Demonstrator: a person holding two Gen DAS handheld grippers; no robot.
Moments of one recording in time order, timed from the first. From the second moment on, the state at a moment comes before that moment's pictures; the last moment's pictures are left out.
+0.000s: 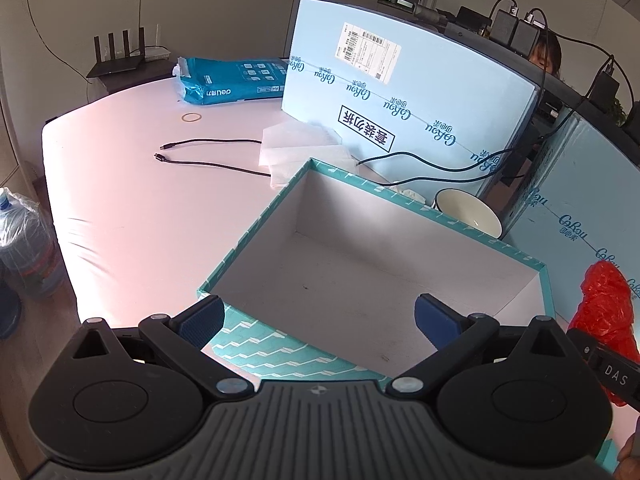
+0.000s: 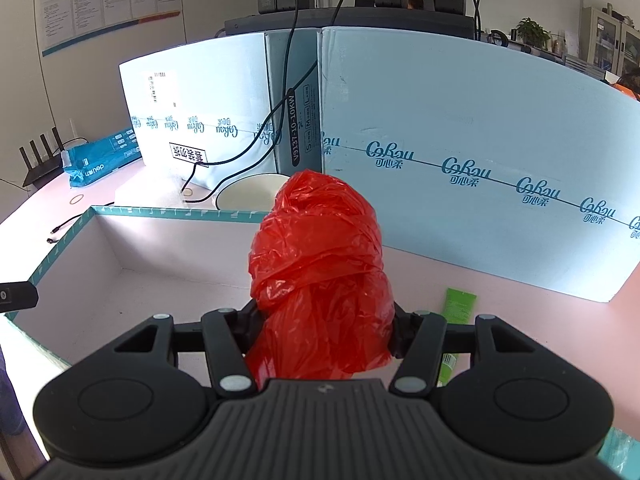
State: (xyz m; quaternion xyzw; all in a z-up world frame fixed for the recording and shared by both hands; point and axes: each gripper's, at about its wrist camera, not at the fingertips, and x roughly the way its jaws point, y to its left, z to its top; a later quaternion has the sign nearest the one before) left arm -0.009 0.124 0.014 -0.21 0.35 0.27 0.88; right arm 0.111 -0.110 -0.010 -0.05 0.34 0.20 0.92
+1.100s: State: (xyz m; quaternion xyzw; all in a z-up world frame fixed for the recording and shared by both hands) left arm 0.001 0.154 0.009 -0.21 0.36 0.27 0.87; right arm 0.116 -0.070 -0.020 -0.05 0.35 0.23 0.91
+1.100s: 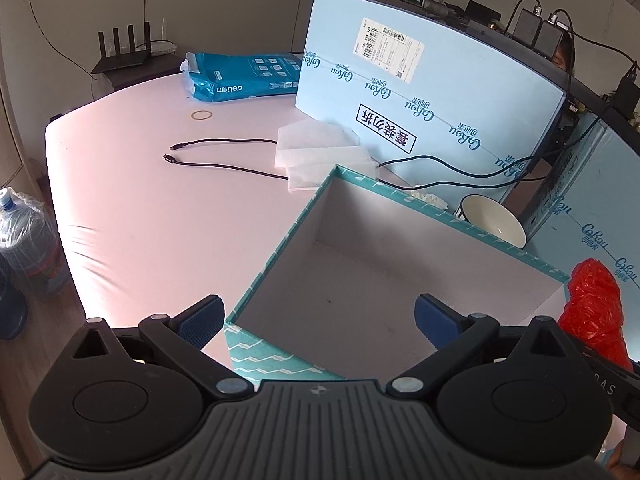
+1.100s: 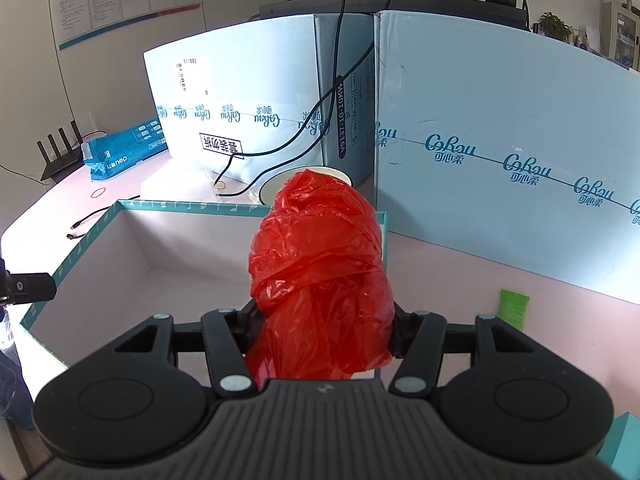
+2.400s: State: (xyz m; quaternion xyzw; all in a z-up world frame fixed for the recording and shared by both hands) left arm 0.002 0.161 0.004 -0.21 0.37 0.27 0.86; right arm 0.116 -0.050 -0.043 -0.05 0.38 0.24 0.89
